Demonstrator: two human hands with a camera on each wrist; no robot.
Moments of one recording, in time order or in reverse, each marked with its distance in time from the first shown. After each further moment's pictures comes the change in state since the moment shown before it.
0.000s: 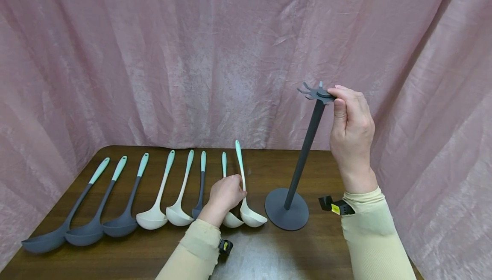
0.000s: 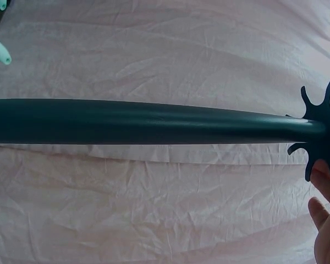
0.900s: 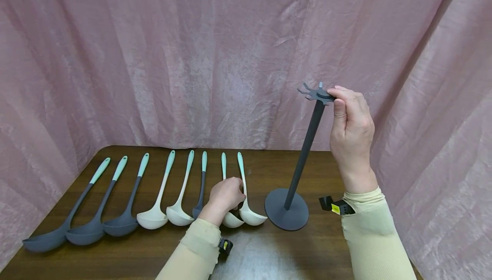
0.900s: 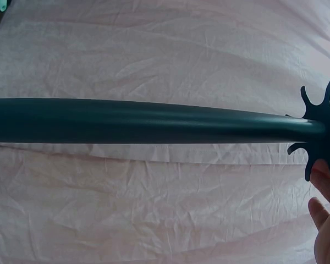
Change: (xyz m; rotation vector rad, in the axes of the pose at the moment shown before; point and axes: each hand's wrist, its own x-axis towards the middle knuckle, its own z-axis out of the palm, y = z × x) left_hand -0.005 -0.004 0.001 -0.035 -0.105 -0.001; right_hand 0.000 -0.003 -0.002 -0.006 -0.008 0.000
